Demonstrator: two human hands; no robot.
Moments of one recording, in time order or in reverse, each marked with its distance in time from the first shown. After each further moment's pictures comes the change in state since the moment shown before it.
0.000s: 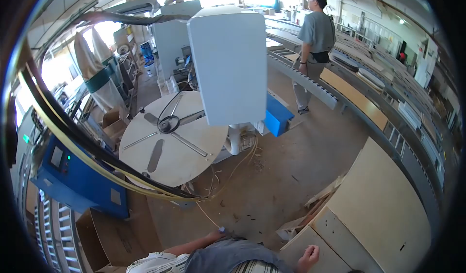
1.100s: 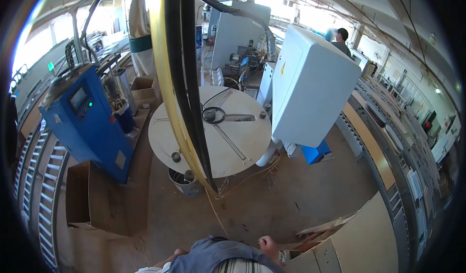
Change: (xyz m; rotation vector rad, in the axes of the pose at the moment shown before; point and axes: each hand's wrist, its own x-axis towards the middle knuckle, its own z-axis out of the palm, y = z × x) left_hand -0.022 -0.219 0.159 -0.342 0.123 -0.718; right_hand -0.030 -0.052 0.166 -0.205 -0.988 -0.180
